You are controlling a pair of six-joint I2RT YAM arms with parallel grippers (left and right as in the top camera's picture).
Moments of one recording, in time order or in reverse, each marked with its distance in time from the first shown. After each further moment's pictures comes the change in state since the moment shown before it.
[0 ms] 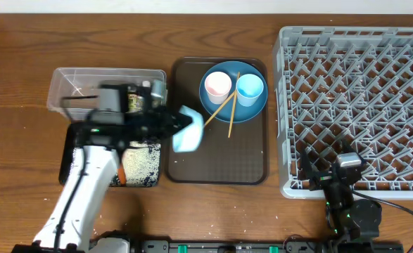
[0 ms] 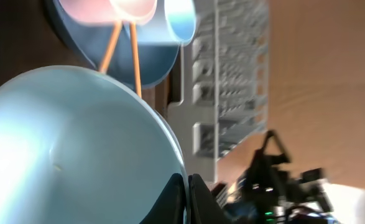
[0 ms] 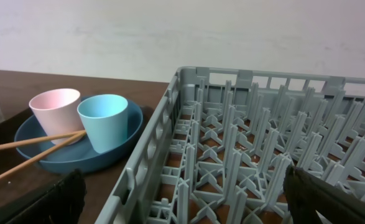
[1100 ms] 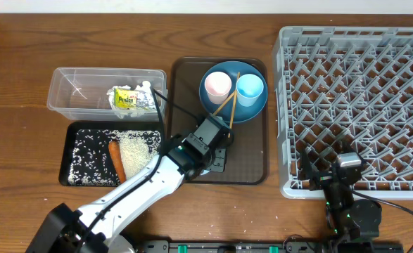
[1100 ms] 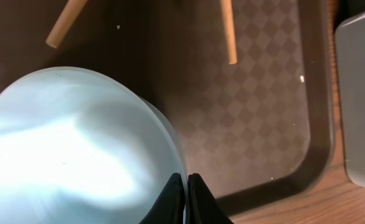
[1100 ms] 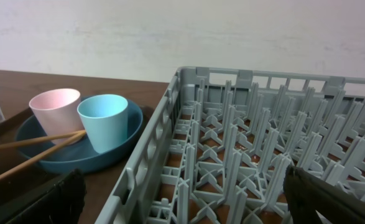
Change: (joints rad) left arm -0.618 0.142 0.000 -0.082 -0.863 -0.006; right arm 0.000 0.000 0.000 0.000 0.000 0.000
